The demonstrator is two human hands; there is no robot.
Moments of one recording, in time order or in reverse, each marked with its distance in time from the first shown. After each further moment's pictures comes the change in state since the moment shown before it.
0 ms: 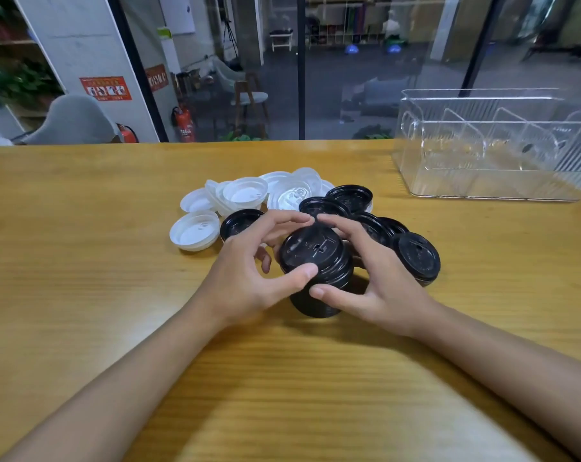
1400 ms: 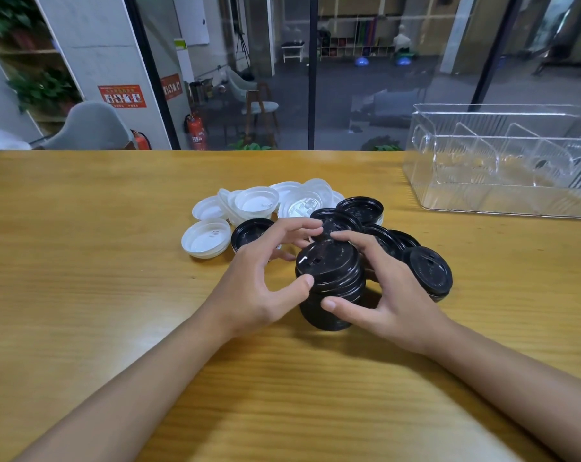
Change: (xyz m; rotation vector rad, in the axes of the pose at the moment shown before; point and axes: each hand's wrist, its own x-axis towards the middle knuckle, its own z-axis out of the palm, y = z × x) left_hand 0.000 -0.004 -0.004 0.041 -0.023 0.079; right_hand -0.001 0.000 -0.001 -0.002 0.021 0.000
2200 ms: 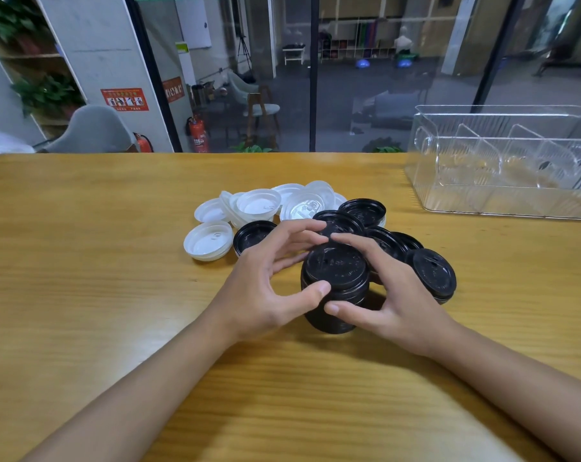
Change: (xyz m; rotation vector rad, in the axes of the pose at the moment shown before) left_hand -0.001 0.004 0.005 -0.149 0.024 -0.022; right_hand -0.001 0.003 -0.001 -0.003 -0.017 -0.002
